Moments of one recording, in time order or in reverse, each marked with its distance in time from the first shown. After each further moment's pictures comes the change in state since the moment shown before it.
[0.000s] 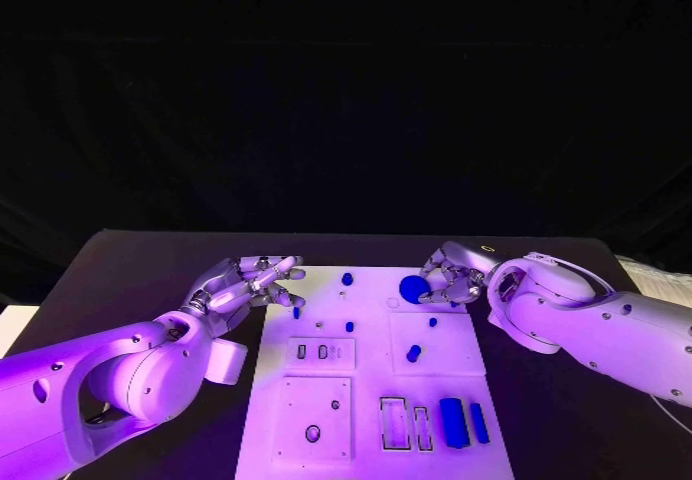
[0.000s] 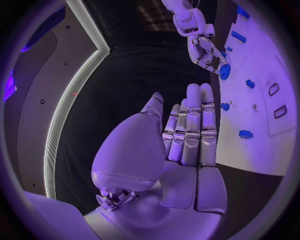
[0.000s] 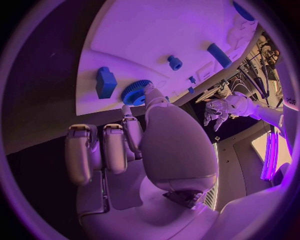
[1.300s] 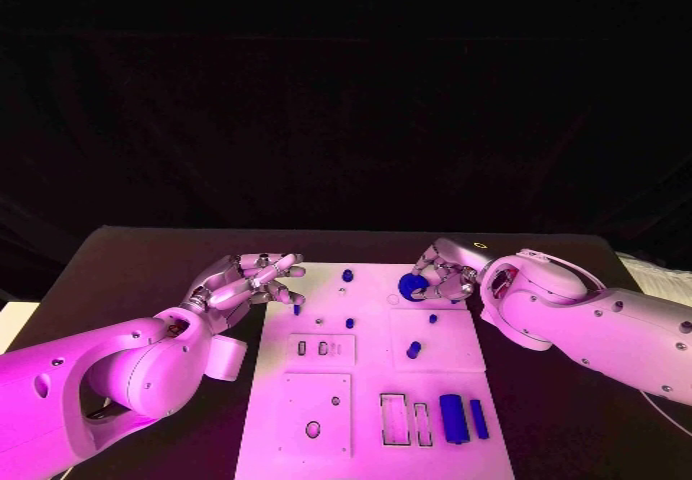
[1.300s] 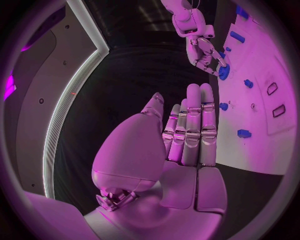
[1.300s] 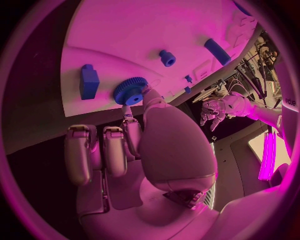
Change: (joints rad) left arm 0.000 0.001 0.000 -0.006 0.000 0.008 -0.012; left_hand 0.004 0.004 0.004 -0.004 0.000 0.000 0.000 0.000 0.000 0.000 0.000 0.000 0.000 -0.004 -0.003 0.000 0.003 0.000 0.000 0.000 0.000 0.001; right arm -0.001 0.020 0.000 0.000 -0.009 -0.002 0.012; right_hand 0.028 0.028 0.015 -0.015 0.000 0.022 -0.005 0.012 0.004 0.009 -0.001 0.037 0.013 0.000 0.000 0.070 0.000 -0.013 0.000 0.000 0.007 0.000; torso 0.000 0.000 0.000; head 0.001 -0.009
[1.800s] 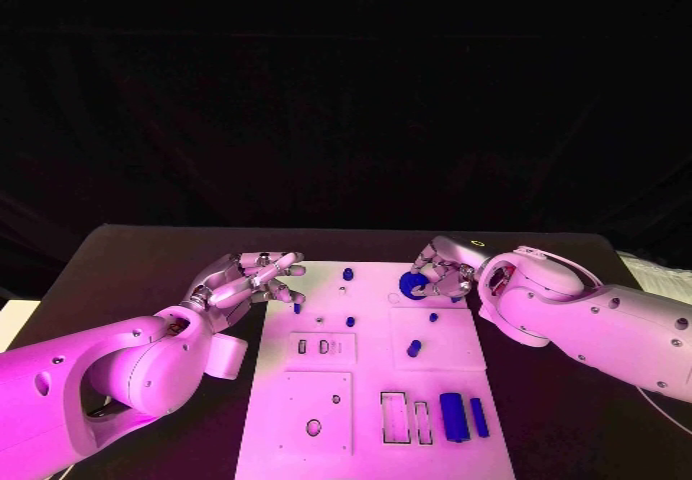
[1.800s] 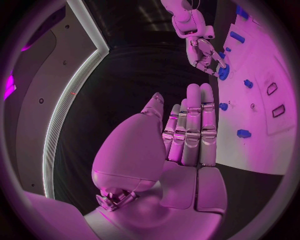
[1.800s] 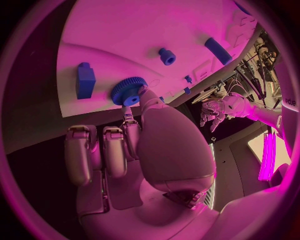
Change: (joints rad) left arm 0.000 0.000 0.000 0.000 0.000 0.001 -0.001; left_hand 0.000 0.000 0.000 0.000 0.000 0.000 0.000 0.000 0.000 0.000 0.000 0.000 0.000 0.000 0.000 0.000 0.000 0.000 0.000 0.000 0.000 0.000; right arm 0.002 0.012 0.004 -0.010 -0.006 0.012 0.005; right_hand 0.040 0.040 0.064 -0.048 -0.034 0.046 -0.010 0.010 0.002 0.016 -0.009 0.031 0.004 0.000 0.000 0.021 0.000 0.000 0.000 0.000 0.011 0.000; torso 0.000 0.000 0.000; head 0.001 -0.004
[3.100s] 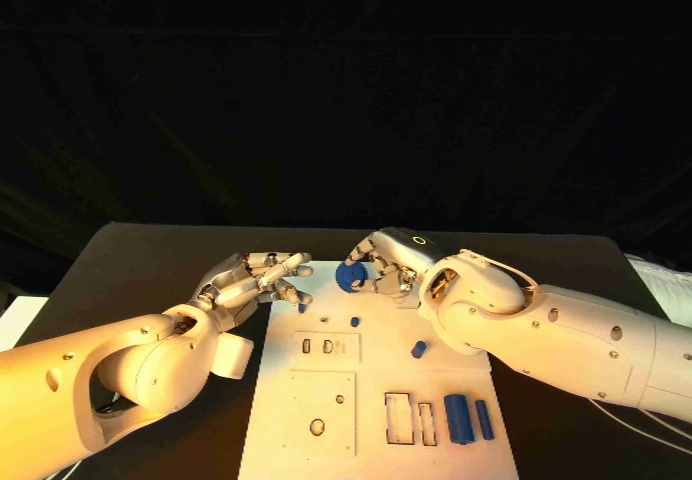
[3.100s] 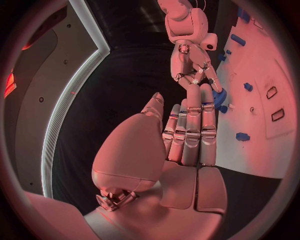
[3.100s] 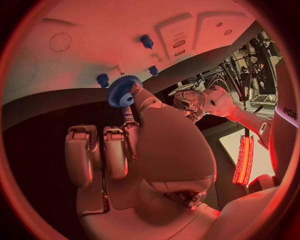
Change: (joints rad) left arm 0.000 0.006 0.000 0.000 0.000 0.014 -0.005; left_hand 0.000 0.000 0.000 0.000 0.000 -0.004 0.004 0.000 0.000 0.000 0.000 0.000 0.000 -0.003 0.004 0.000 0.003 0.000 -0.004 0.004 0.004 0.001; right arm 0.003 0.185 -0.010 0.044 -0.096 -0.158 0.040; right_hand -0.001 0.013 0.129 -0.076 -0.046 0.011 0.005 0.001 -0.002 0.002 -0.012 0.022 -0.007 -0.002 -0.009 0.013 0.001 0.000 0.005 -0.013 0.011 0.000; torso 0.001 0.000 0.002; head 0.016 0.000
